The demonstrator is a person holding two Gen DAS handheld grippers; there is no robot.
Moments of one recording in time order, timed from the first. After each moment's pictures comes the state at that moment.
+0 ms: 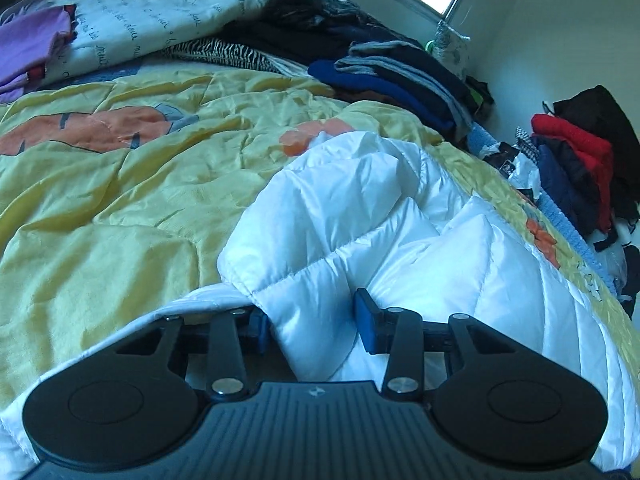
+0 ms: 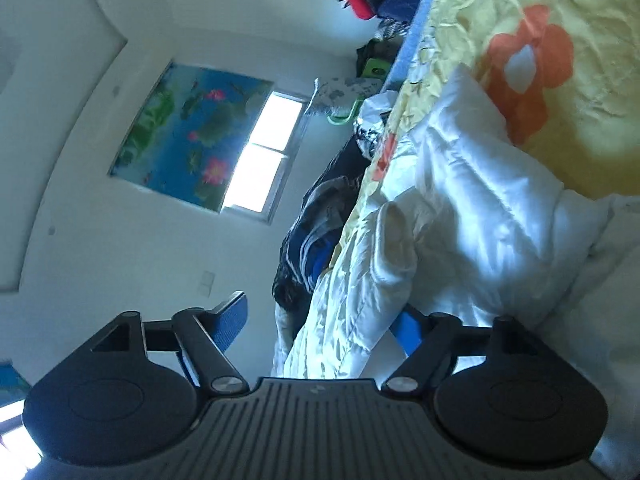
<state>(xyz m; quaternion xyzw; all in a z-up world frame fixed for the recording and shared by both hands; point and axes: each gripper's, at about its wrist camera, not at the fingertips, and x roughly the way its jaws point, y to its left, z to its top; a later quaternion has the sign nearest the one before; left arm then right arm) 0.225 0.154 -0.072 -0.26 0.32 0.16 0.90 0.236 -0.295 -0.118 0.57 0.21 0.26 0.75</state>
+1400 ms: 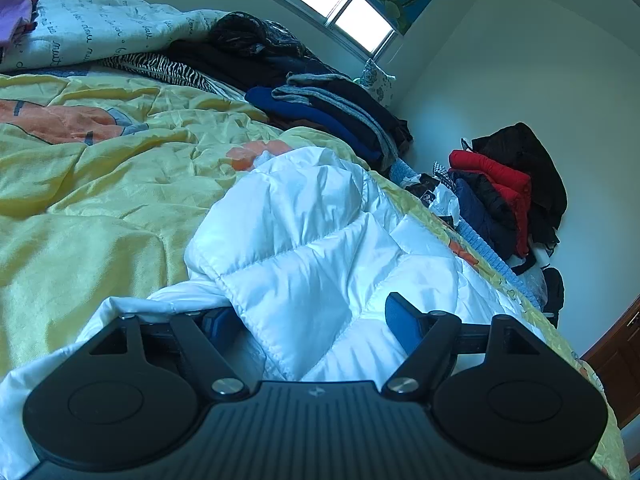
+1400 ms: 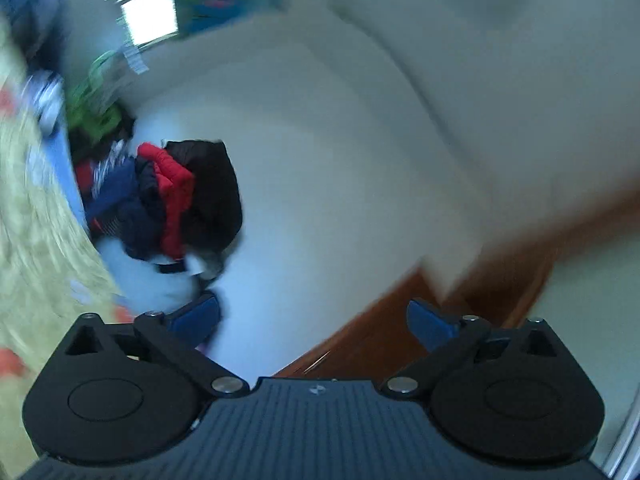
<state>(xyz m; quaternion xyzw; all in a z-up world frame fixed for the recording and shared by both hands) 0.198 0.171 -0.094 -0.30 0.23 0.04 0.93 0.046 -0.363 0.075 -0.53 0.00 -0.28 0.80</state>
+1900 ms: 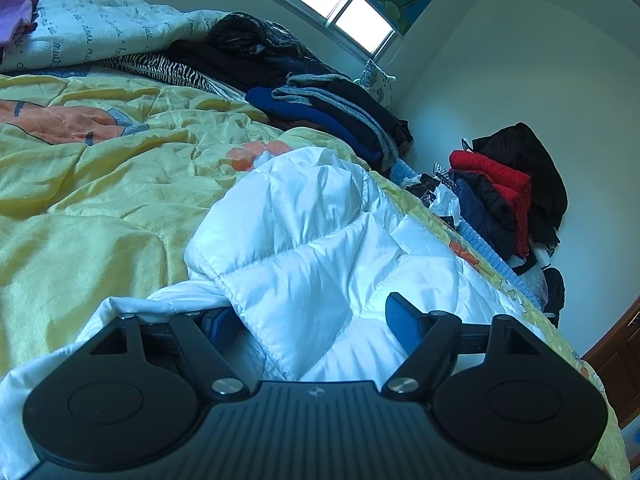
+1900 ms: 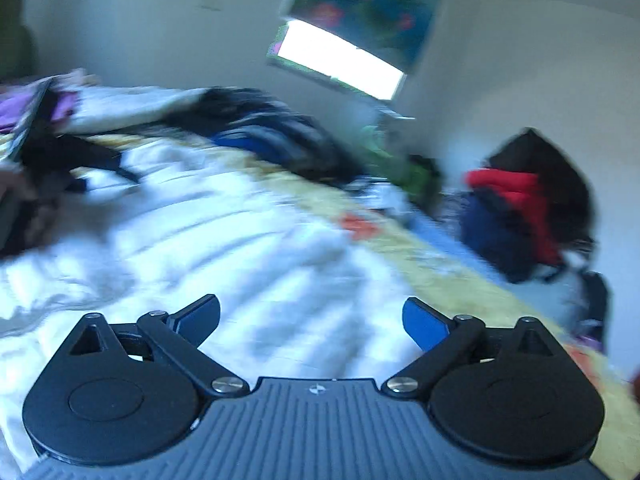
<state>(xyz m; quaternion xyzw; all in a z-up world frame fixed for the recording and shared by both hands) 0.198 0.171 -0.094 -0.30 0.22 0.04 0.93 0.141 -0.176 -0.012 -0.21 0.17 0.21 0.94</state>
